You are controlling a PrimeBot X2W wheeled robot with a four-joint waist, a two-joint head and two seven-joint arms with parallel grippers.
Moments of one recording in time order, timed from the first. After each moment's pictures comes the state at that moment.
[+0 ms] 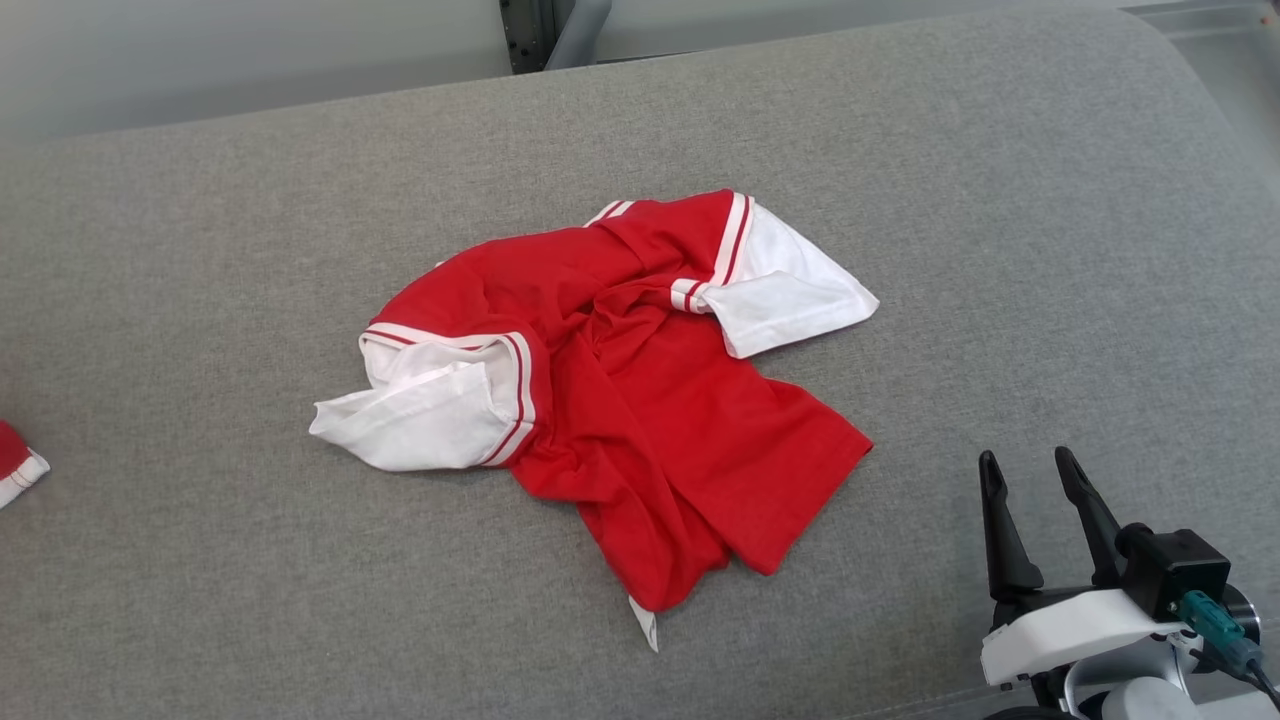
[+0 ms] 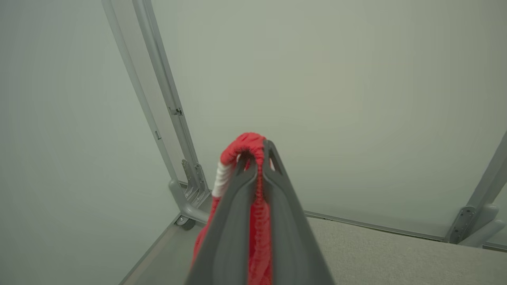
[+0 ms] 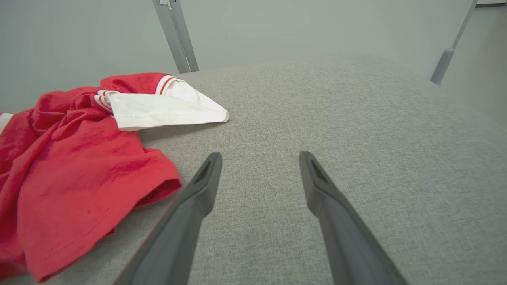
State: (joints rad) left arm -0.81 0.98 -0.24 0.63 -0.84 0.09 -0.02; right arm 0.00 -0.05 -0.03 0.18 0.16 0.13 -0.26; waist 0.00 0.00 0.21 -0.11
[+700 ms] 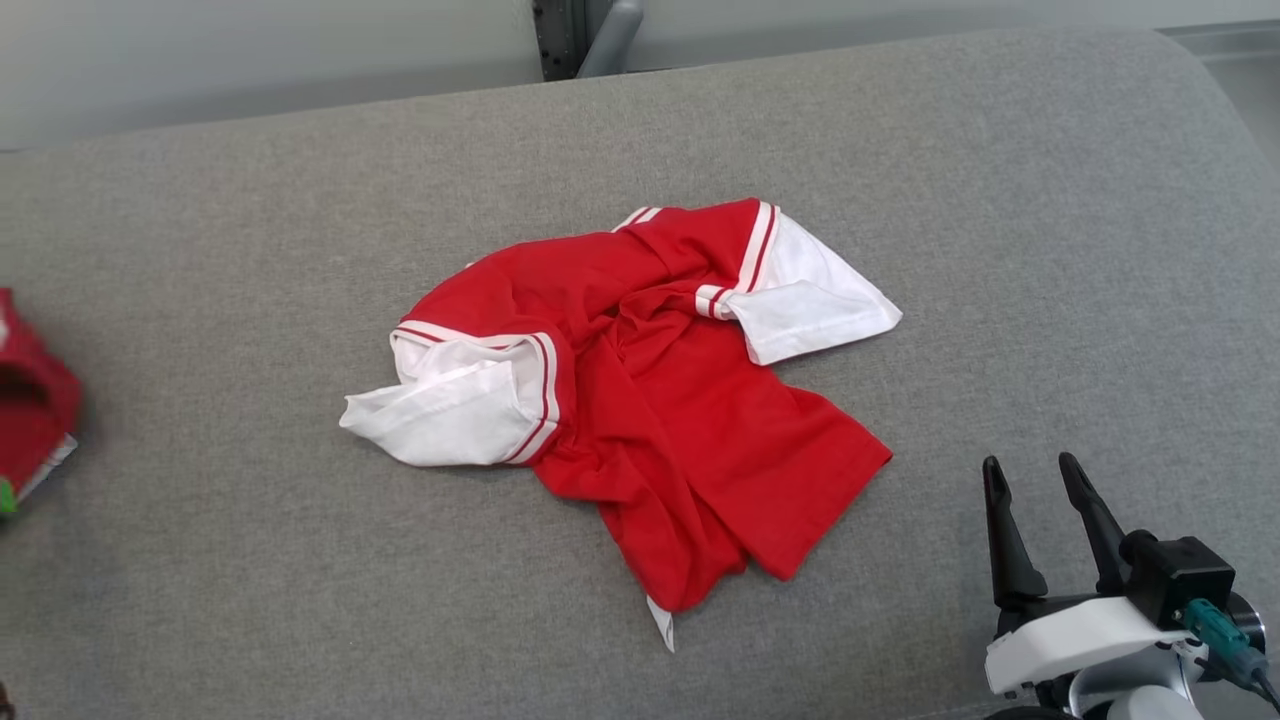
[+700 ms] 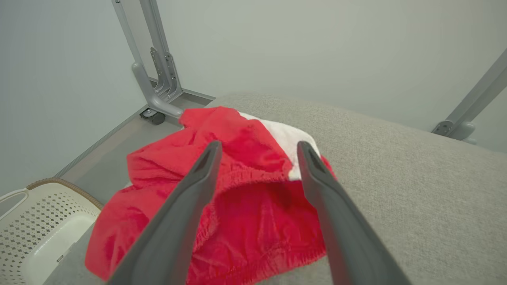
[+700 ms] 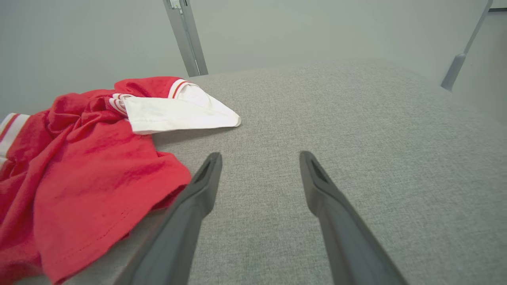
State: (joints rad) left arm -0.62 0.62 -0.30 0.90 -0.91 0.06 -0.21; right arm 0.00 -0.05 -0.04 0.18 0.15 0.13 -0.26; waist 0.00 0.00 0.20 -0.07
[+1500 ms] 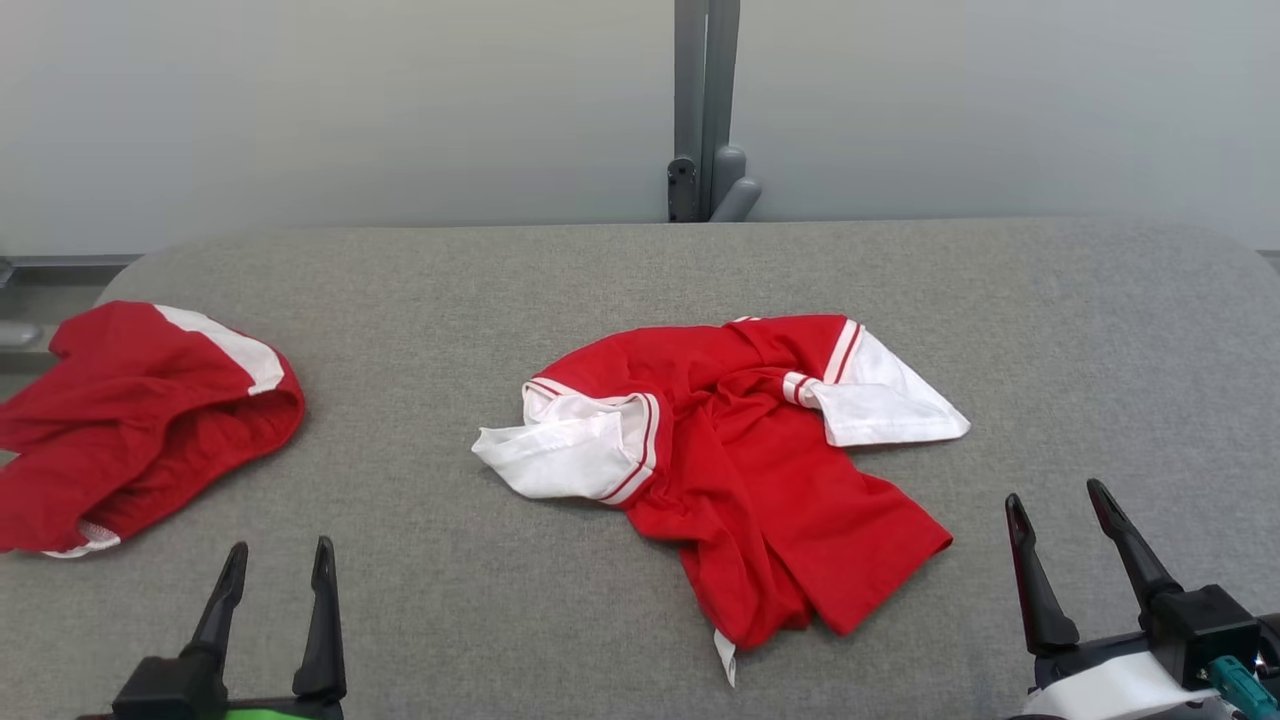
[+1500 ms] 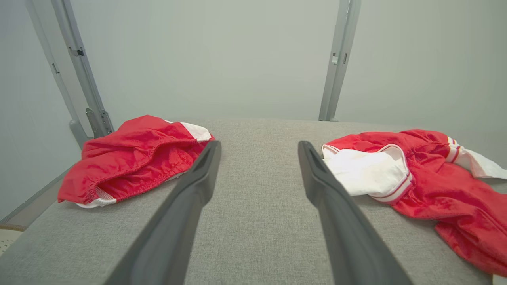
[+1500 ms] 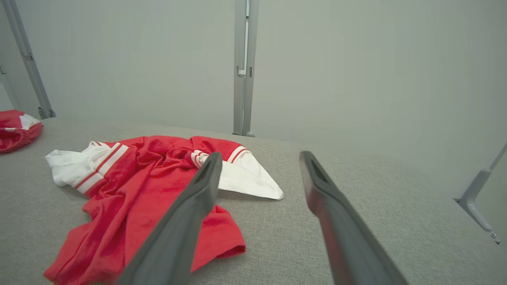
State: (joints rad) left arm 0.11 0.36 -0.27 0.03 -0.46 0.17 -0.26; right arm 0.14 -0.11 -0.03 0.01 0.04 0.13 -0.26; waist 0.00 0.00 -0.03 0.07
